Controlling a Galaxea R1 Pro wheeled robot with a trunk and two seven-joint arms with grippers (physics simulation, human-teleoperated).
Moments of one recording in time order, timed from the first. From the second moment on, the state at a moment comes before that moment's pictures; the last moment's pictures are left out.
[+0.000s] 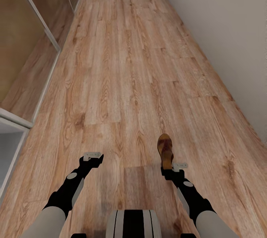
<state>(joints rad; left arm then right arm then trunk) -0.61 -0.02 0.15 -0.67 -0.10 -0.05 -0.17 -0.61 0.06 -0.18 -0.52 0.16 -0.02 0.07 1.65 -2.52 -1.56</state>
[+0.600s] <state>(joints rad) -0.61 -0.02 0.15 -0.67 -0.10 0.01 -0.17 -0.61 0.07 -0.17 -0.75 0.16 -0.01 0.06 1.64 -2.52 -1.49</state>
